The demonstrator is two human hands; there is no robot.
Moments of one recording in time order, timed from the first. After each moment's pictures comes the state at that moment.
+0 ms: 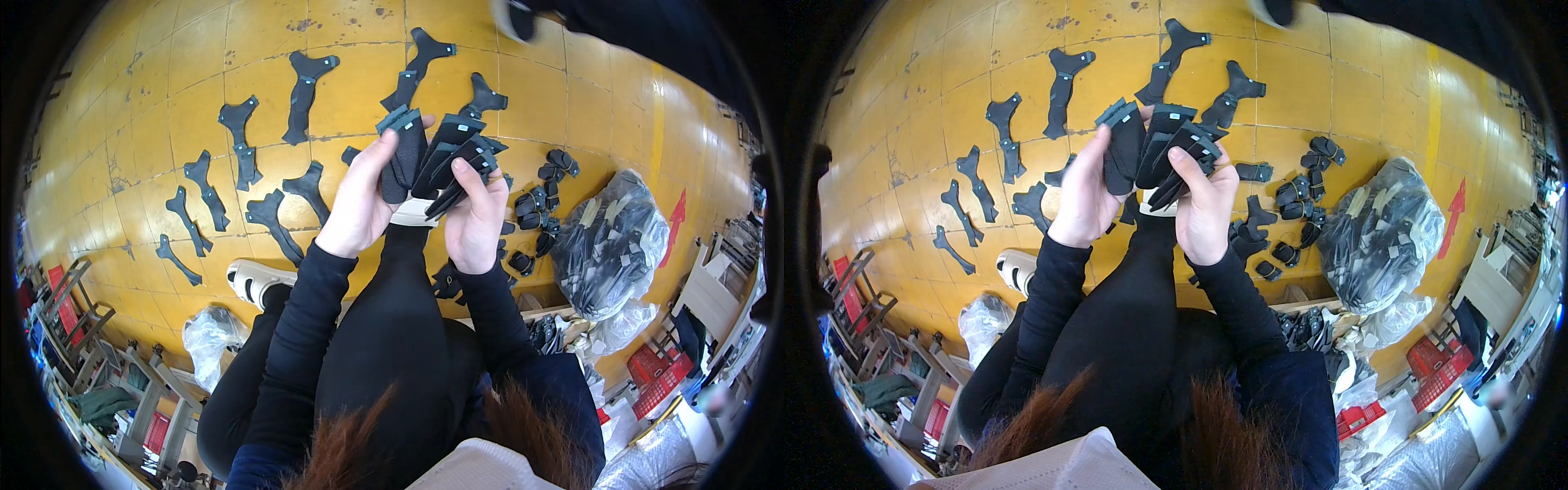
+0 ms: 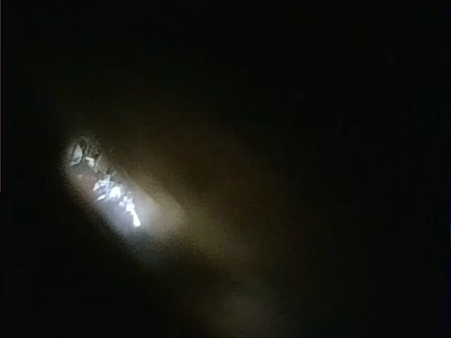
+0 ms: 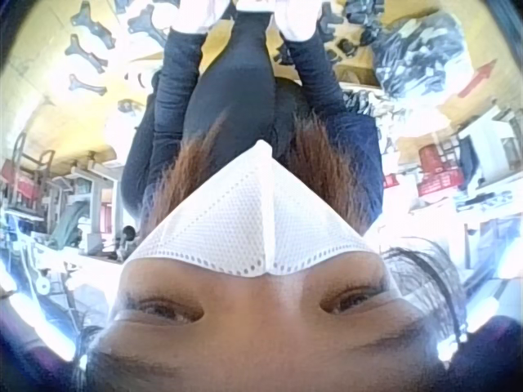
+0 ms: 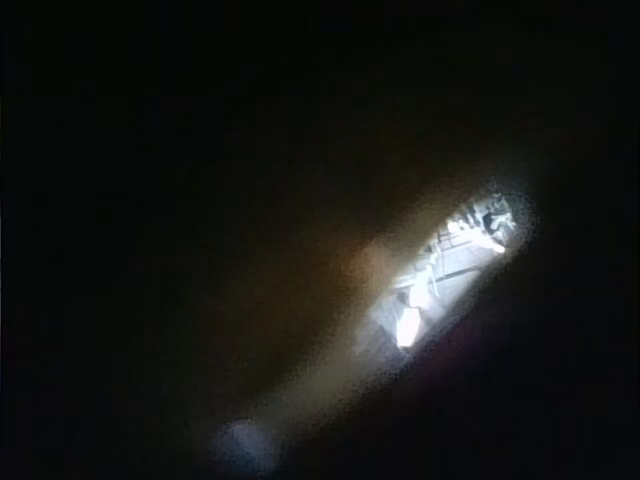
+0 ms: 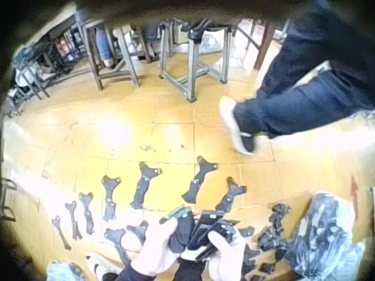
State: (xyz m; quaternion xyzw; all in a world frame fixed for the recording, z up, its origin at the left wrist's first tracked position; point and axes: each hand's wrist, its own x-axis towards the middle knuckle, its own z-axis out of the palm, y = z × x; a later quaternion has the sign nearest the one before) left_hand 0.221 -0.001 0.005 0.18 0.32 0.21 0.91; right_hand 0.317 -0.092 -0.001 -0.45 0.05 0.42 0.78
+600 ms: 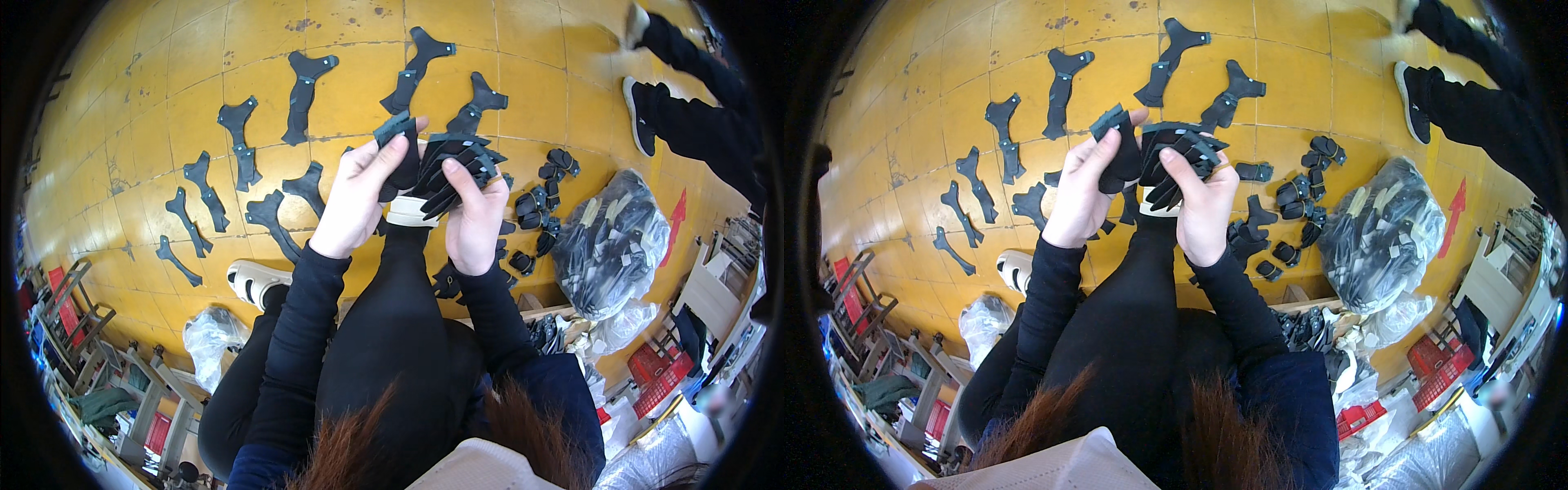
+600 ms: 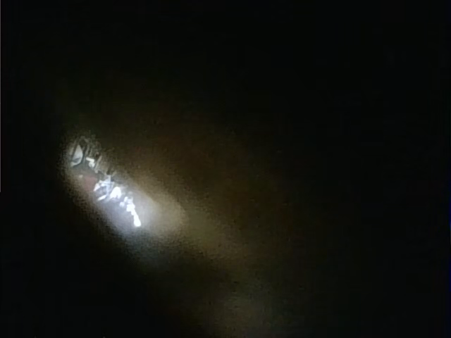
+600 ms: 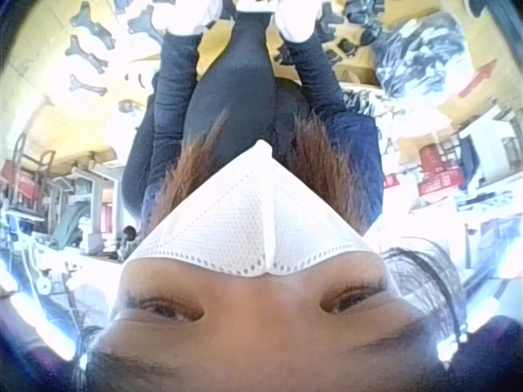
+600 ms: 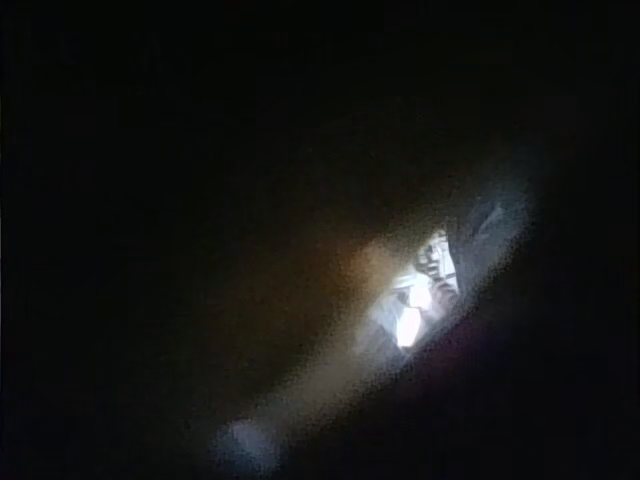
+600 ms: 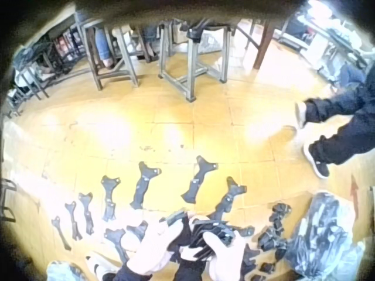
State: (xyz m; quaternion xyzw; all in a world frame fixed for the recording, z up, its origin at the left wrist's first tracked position) left_hand 0.216 0.009 -0.001 0.30 0.33 0.19 0.87; right_hand 0.318 -0.086 -0.005 -0.53 0.01 0.41 0.74
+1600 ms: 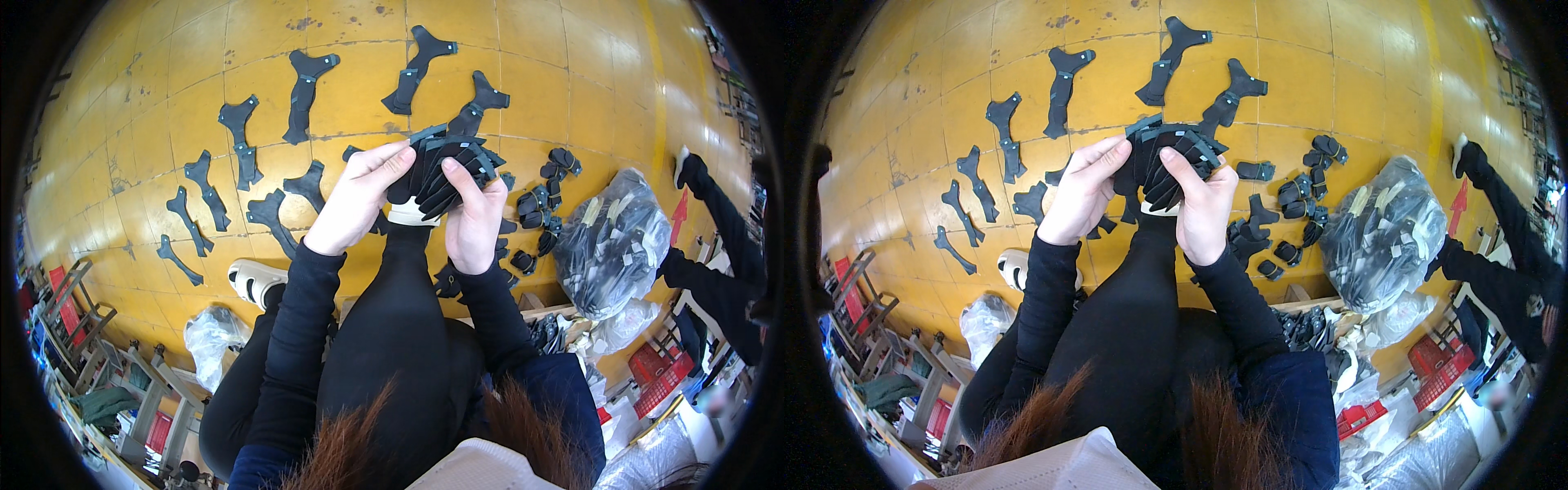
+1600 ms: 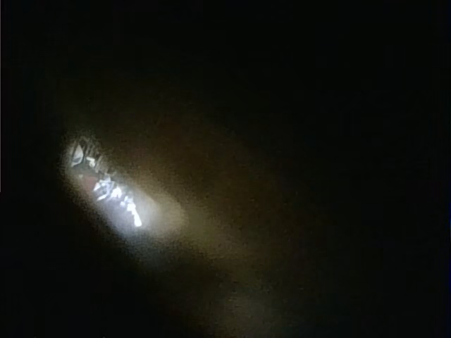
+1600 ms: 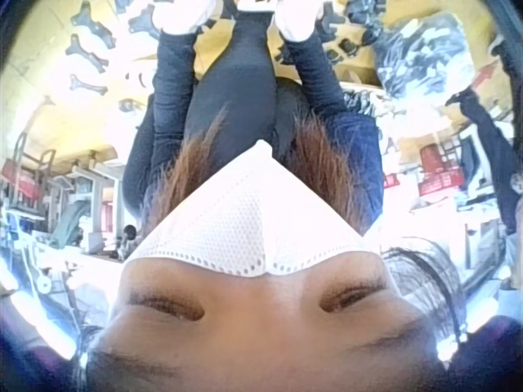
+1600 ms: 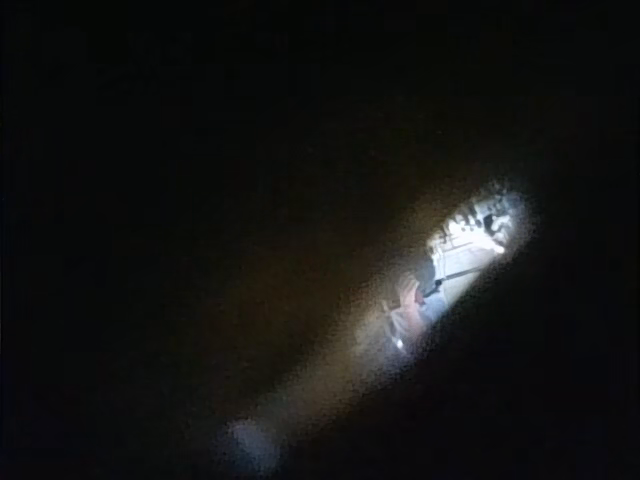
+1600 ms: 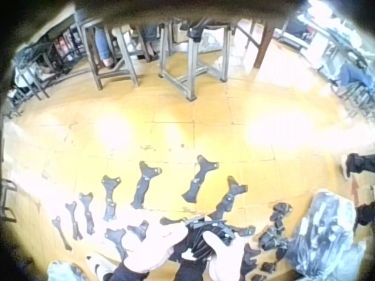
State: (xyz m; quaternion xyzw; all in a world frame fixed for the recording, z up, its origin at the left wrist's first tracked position) left_hand 0.207 0.012 -0.012 0.33 0.34 0.13 0.87; right_hand 0.315 -0.088 -0.006 -0.53 0.02 0.41 0.74
